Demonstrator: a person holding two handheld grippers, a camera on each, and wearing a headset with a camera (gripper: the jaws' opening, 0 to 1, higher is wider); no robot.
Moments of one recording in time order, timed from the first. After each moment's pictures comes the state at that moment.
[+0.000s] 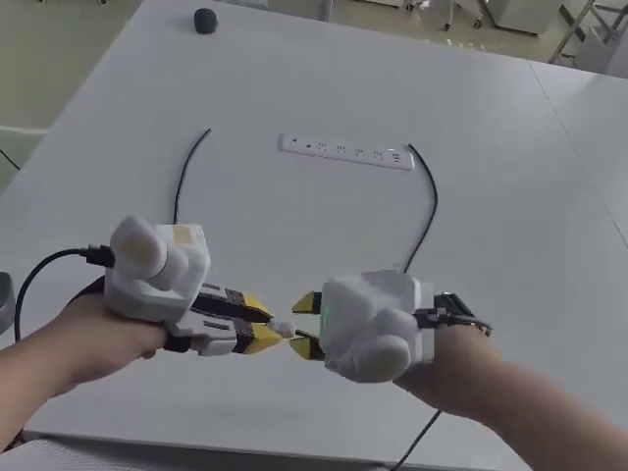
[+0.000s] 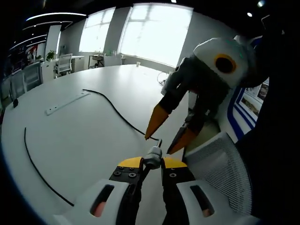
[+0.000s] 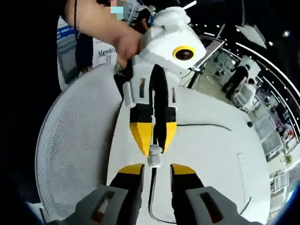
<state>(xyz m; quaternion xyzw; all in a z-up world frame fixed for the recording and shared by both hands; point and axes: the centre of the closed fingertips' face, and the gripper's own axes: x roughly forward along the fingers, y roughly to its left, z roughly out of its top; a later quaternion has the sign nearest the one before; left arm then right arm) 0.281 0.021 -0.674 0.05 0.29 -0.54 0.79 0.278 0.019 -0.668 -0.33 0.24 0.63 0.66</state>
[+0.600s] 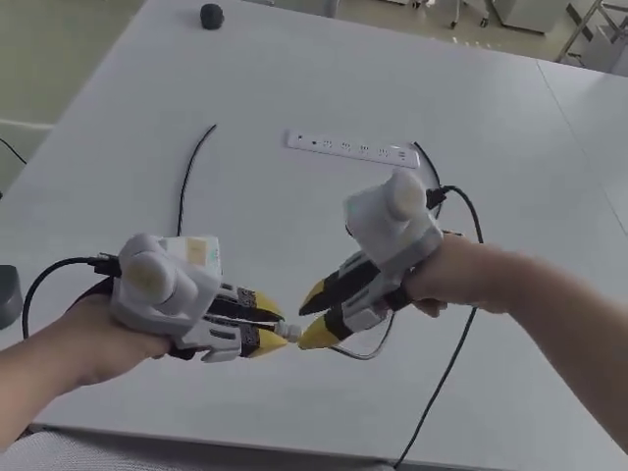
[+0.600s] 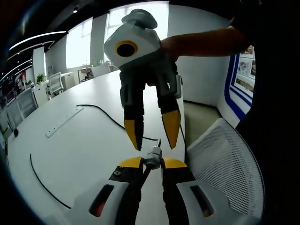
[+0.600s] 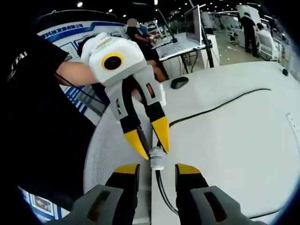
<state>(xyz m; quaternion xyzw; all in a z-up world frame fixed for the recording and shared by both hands) 0.274 0.013 -0.669 0.13 0.24 -0.57 0.77 0.267 0.017 -0.672 -0.15 0.43 0.72 0.52</state>
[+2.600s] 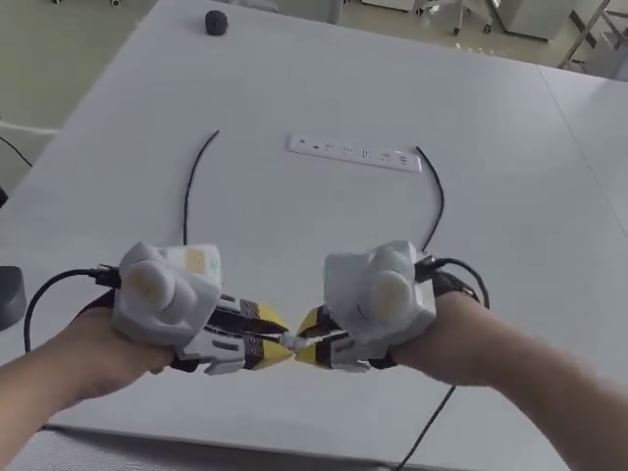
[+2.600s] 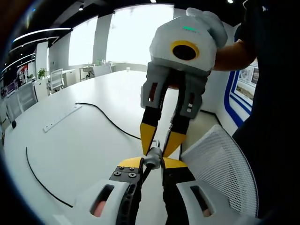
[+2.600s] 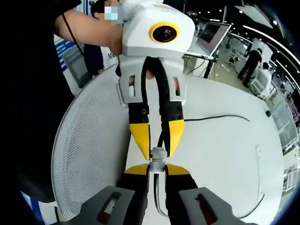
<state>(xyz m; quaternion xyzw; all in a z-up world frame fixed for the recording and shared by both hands) 0.262 0.009 -0.667 0.09 0.25 -0.57 0.78 0.254 0.017 -0.682 -0.38 0.27 0.64 0.61</state>
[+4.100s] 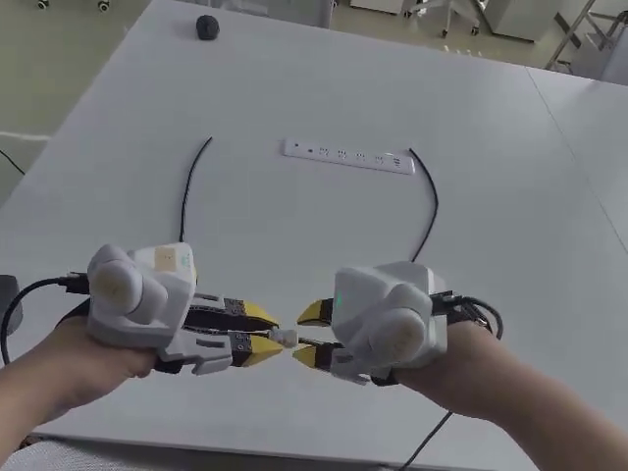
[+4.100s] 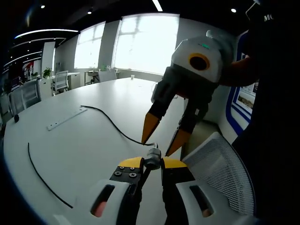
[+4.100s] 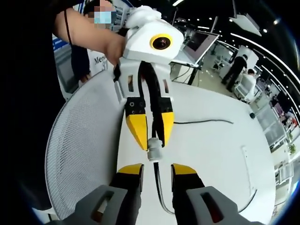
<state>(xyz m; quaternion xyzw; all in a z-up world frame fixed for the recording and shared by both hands) 0.265 0.027 -0.654 0.05 0.23 -0.56 0.80 0.265 0.017 -0.667 -0.36 0.25 0.61 0.66</state>
